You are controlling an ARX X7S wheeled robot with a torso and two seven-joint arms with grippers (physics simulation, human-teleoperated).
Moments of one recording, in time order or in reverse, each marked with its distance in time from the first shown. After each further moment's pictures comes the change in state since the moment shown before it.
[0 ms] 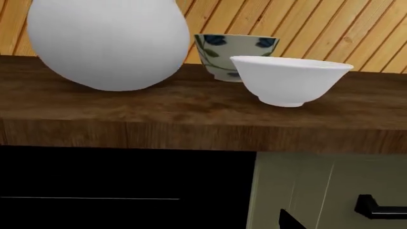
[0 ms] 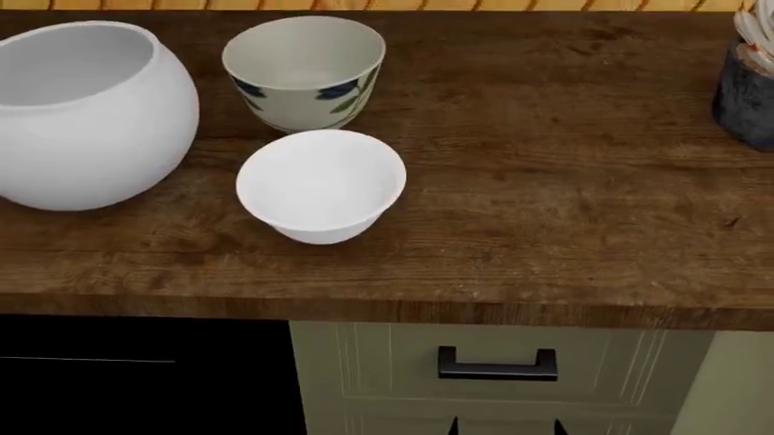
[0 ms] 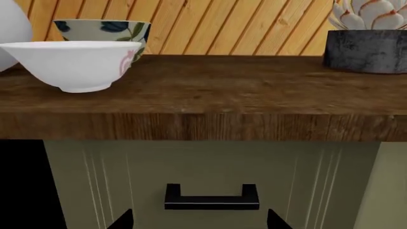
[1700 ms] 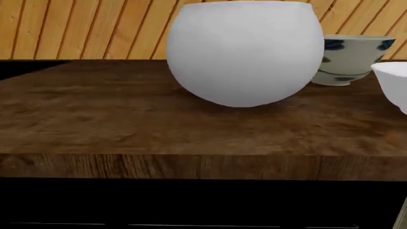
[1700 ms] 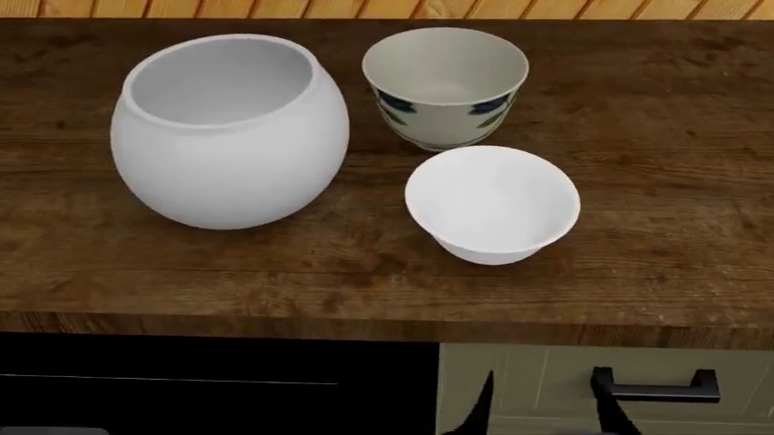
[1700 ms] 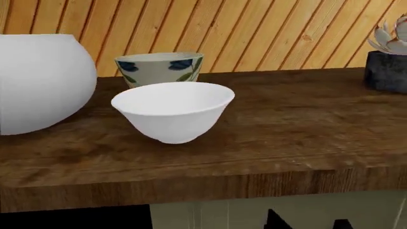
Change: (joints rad) left arm -0.024 -0.088 -0.010 0.263 -0.051 -0.349 -0.097; right arm 0.021 0.060 0.044 -0.340 0.108 0.347 0.069
